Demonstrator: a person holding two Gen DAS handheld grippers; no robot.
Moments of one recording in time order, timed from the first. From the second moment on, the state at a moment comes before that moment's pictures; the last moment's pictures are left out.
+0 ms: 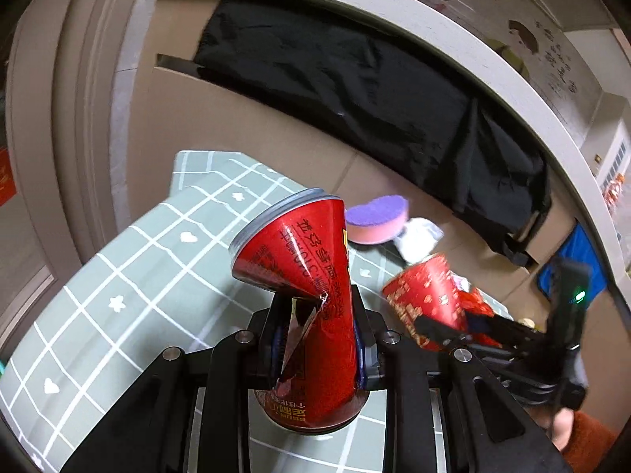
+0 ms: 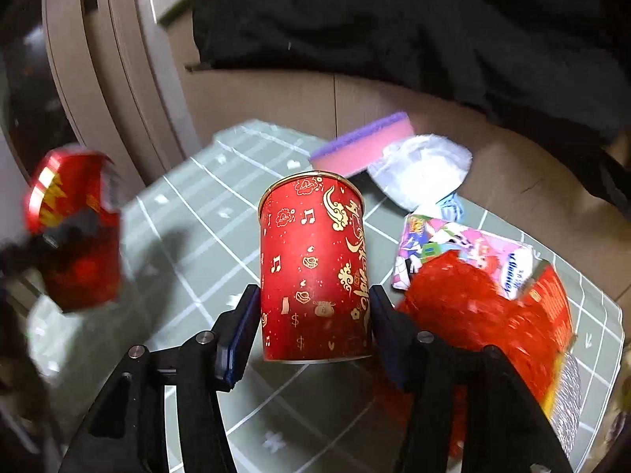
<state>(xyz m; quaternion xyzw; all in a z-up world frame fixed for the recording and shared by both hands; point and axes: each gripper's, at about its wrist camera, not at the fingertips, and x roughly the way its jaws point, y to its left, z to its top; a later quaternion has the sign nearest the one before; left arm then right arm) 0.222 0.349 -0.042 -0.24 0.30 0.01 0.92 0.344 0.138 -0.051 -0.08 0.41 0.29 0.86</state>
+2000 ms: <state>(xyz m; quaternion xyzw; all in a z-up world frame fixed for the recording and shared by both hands) 0.391 -0.180 -0.092 -0.10 0.46 -0.32 0.82 0.298 -0.360 -0.017 0.14 0.32 0.03 0.94</state>
